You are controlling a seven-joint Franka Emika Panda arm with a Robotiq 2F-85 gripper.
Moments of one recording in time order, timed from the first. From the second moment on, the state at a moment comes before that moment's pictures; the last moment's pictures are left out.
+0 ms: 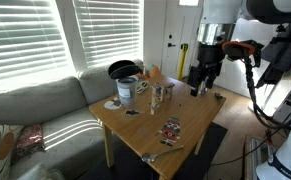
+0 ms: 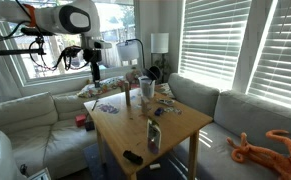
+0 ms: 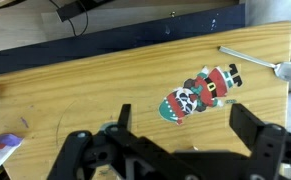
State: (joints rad) arm 0.05 -0.45 0.23 -2.15 0.12 1.68 0.60
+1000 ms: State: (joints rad) arm 0.02 -0.22 0.25 -1.80 0.09 1.91 1.24
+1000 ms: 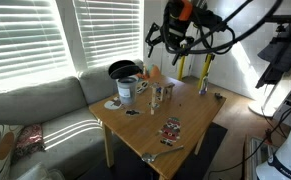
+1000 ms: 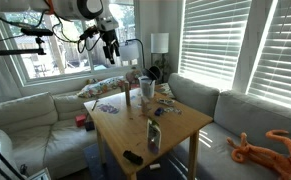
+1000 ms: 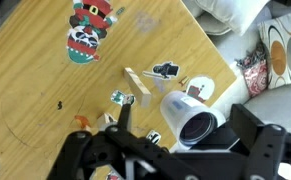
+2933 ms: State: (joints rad) arm 0.07 0.31 0.06 -1.28 0.12 1.84 1.66
